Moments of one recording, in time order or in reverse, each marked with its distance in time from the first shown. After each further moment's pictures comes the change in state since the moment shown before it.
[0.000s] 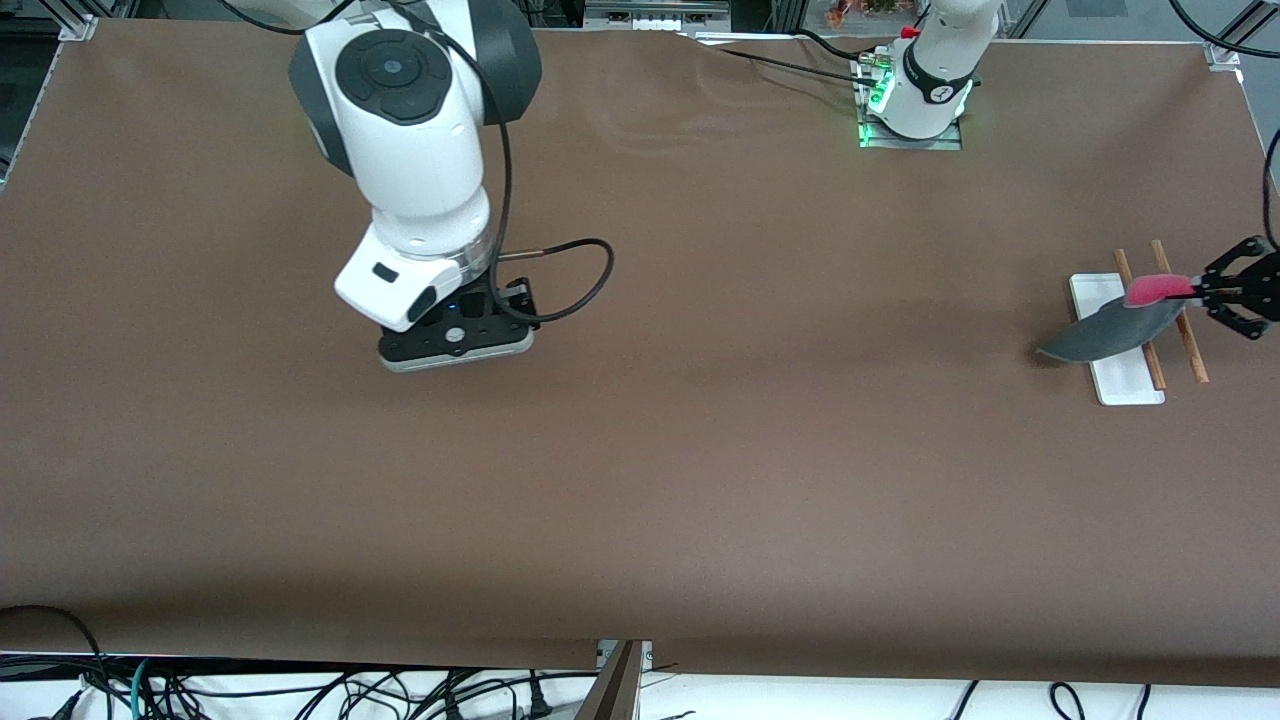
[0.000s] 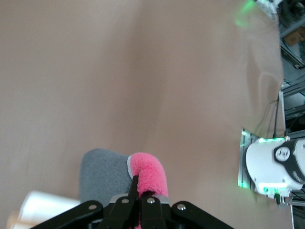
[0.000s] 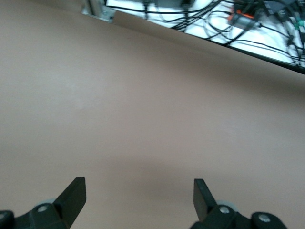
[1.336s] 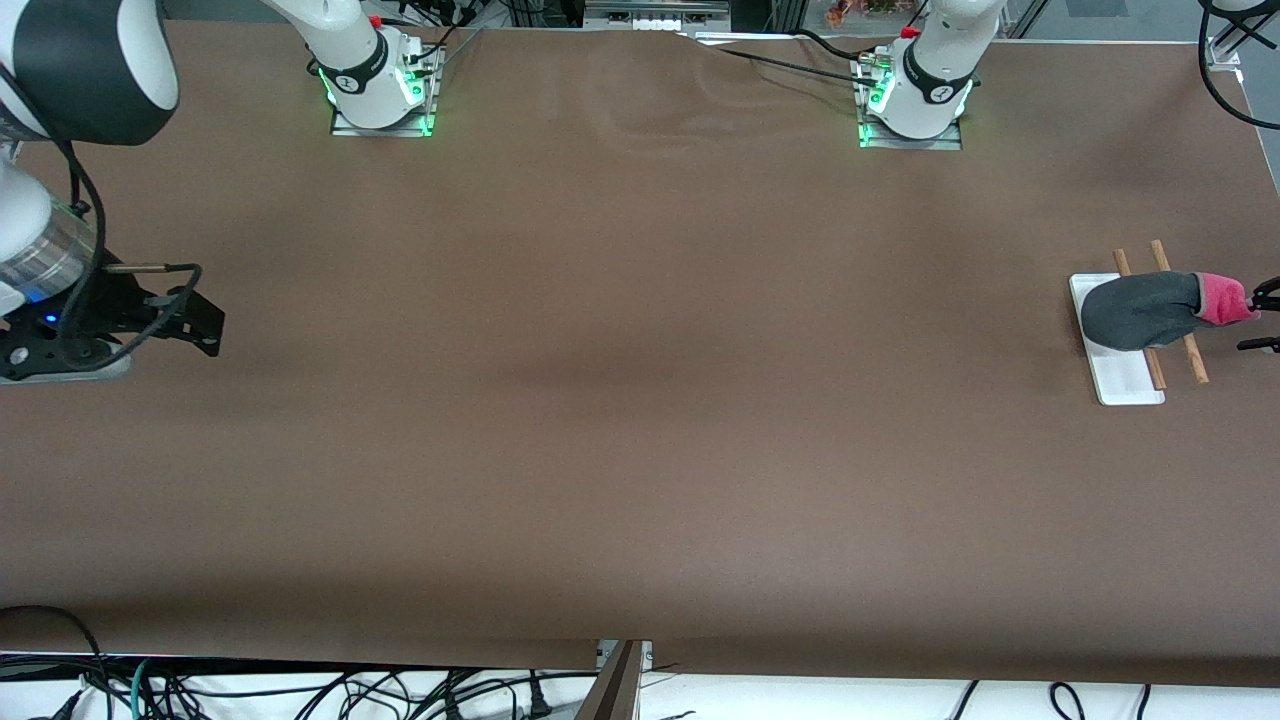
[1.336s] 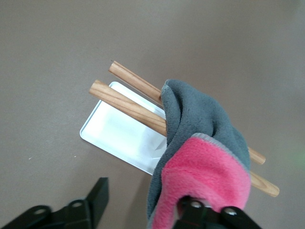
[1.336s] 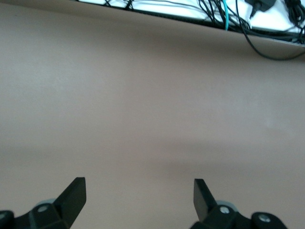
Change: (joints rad) left arm 0.038 0.224 0.120 0.135 0.026 0.250 0.064; right arm -0.530 -0.260 0.161 -0.270 0.000 -0.030 -0.274
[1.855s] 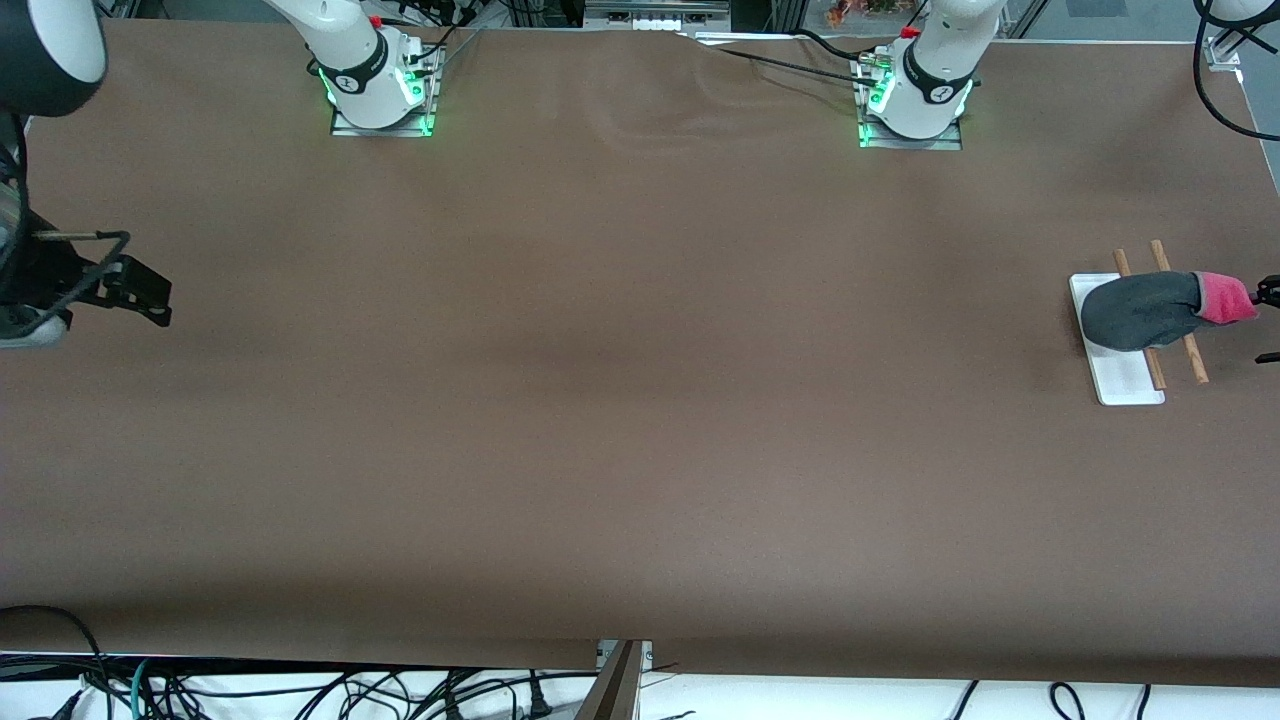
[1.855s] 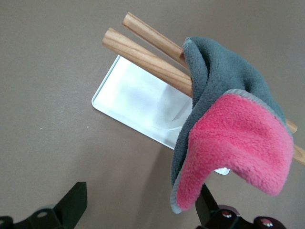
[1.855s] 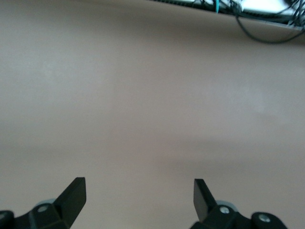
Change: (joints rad) left arm 0.005 0.034 0.001 0.000 0.084 0.087 0.023; right arm -0.089 -0.080 0.009 -0.063 0.043 -0.046 -0.080
